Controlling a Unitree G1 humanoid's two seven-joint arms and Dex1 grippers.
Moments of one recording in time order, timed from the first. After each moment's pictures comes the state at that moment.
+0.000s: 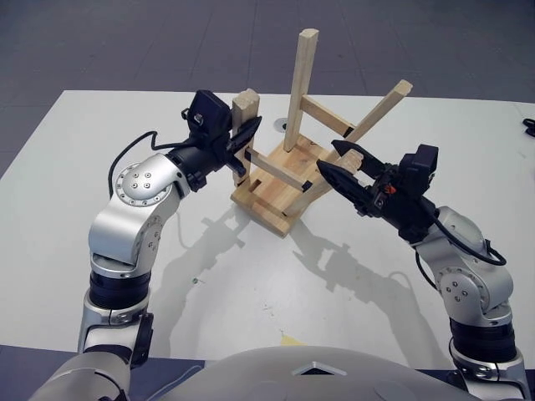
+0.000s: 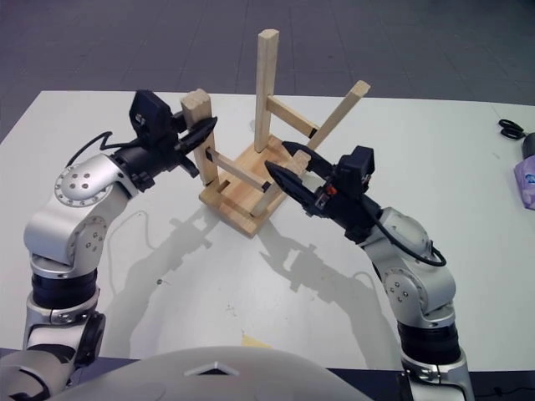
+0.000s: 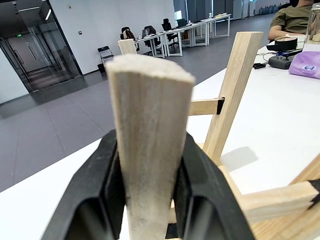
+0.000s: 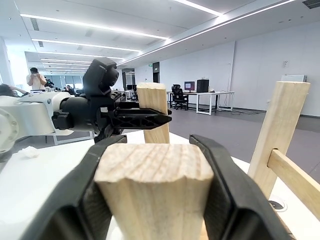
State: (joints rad) left arm -0.38 0.37 -0.02 -0.50 -0.38 0.75 -0.41; right arm -0.01 -0.46 -0.01 -0.53 0.74 0.34 0.62
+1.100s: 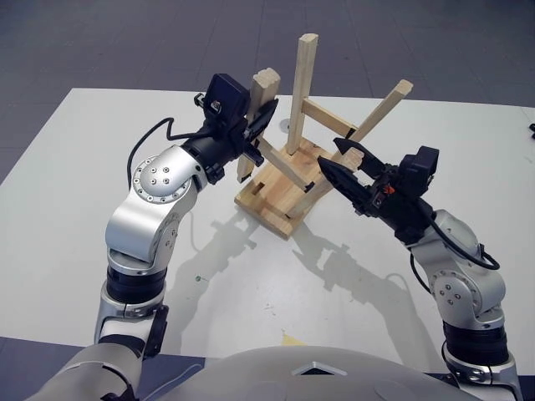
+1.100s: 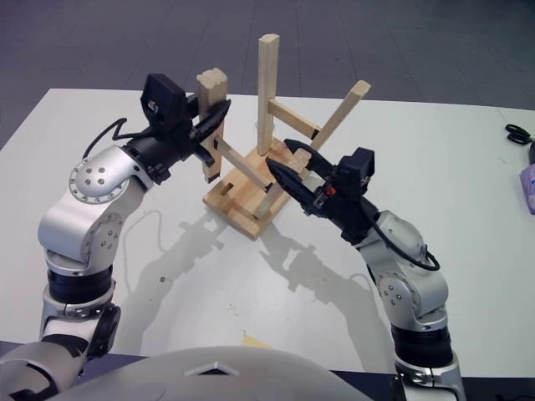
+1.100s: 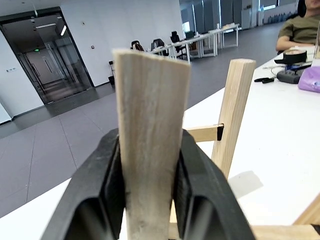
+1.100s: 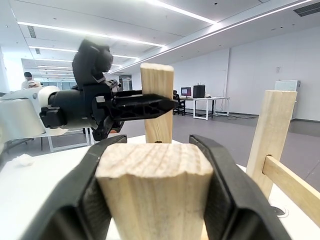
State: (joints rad) left arm -0.41 0.28 -0.10 -0.55 -0.28 0.69 -0.31; right arm 0.01 -0.42 0.00 -0.53 0.71 0.31 0.59
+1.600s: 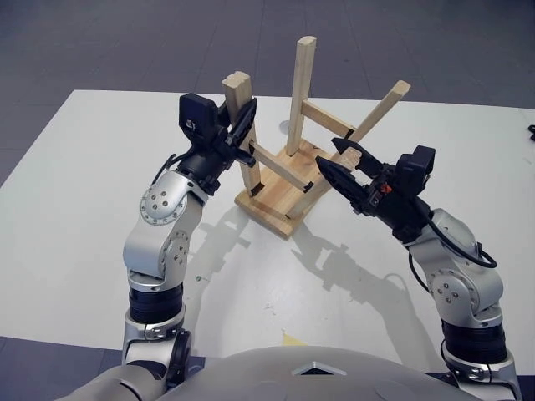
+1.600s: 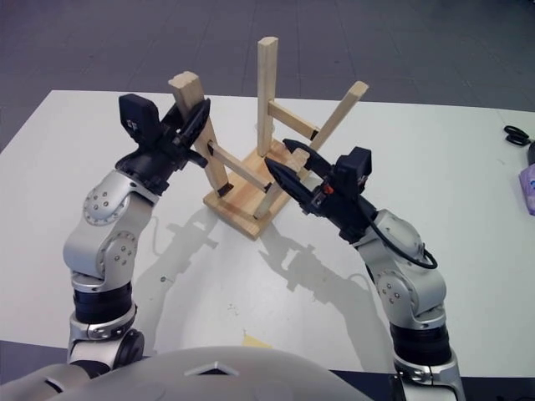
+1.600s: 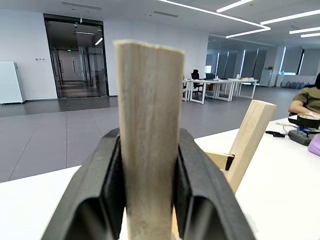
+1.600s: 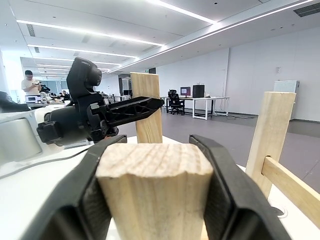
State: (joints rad) left arm -0.27 0.10 0.00 -0.43 -0.32 0.49 -0.25; right arm 0.00 -0.42 0.01 -0.51 0.70 0.31 0.58
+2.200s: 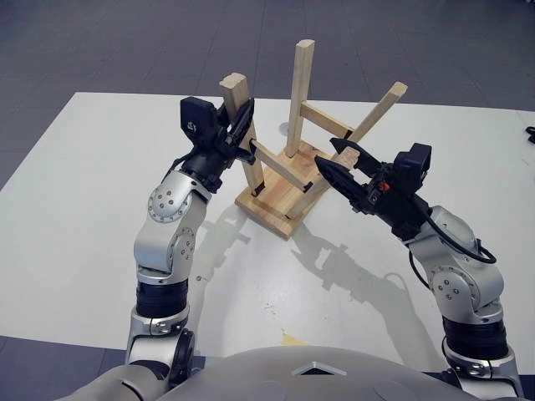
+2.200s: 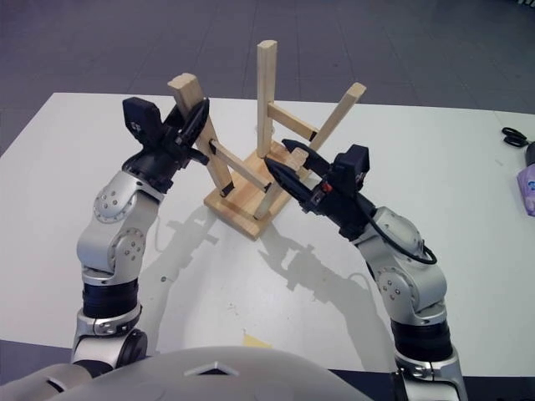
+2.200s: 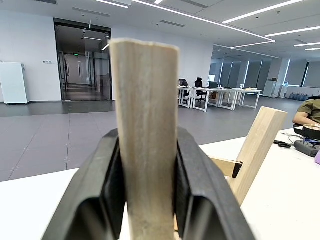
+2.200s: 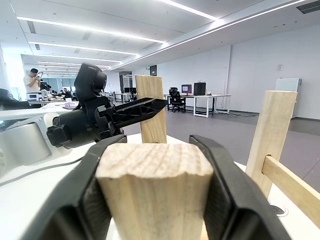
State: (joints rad) left arm -0.26 0.13 -0.03 -0.38 -0.32 0.40 -0.27; right arm -0.02 -0.43 0.01 -0.50 0.72 0.33 0.58
